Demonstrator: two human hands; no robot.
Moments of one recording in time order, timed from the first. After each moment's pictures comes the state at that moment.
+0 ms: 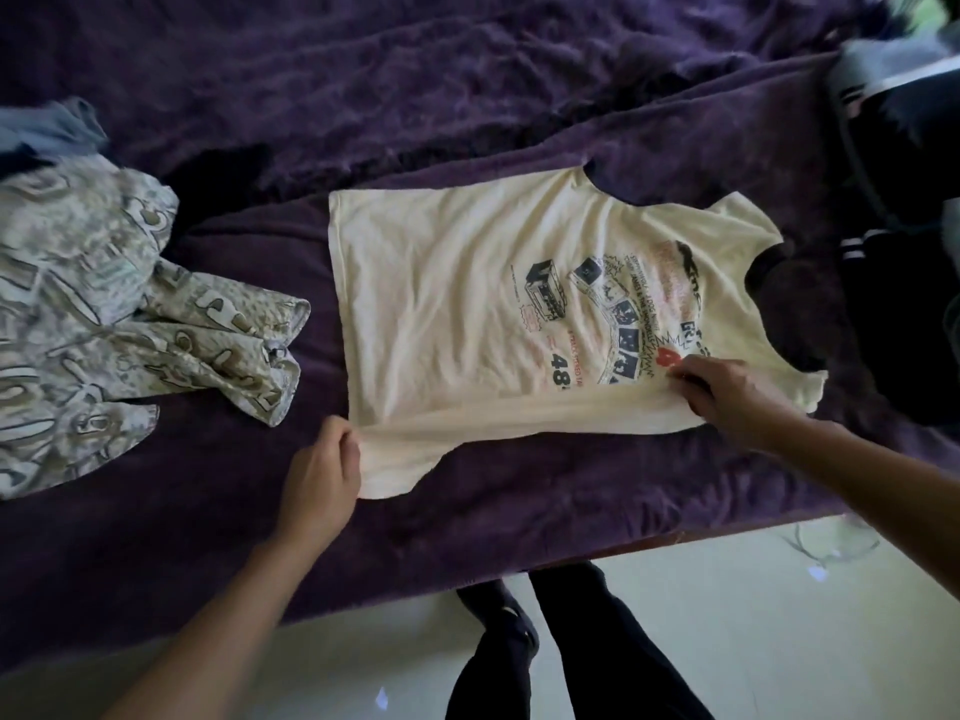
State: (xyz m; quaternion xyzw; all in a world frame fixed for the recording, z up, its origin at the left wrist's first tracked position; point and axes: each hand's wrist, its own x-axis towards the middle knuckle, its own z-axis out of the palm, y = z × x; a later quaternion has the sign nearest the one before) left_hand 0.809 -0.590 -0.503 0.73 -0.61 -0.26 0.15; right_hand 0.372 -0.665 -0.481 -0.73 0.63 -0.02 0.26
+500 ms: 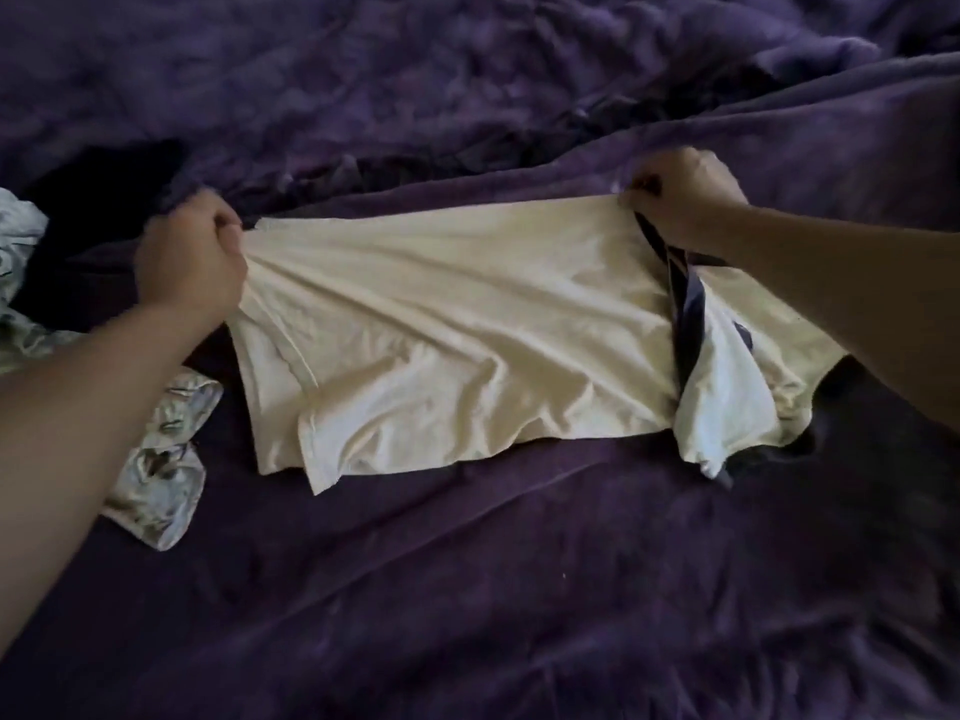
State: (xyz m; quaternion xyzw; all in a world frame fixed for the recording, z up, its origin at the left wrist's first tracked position) left_hand 0.849 -0.914 -0.542 0.80 -0.58 -0.09 0.10; right_hand 0.418 -1.009 -0.552 -0.73 0.66 -0.04 0.18
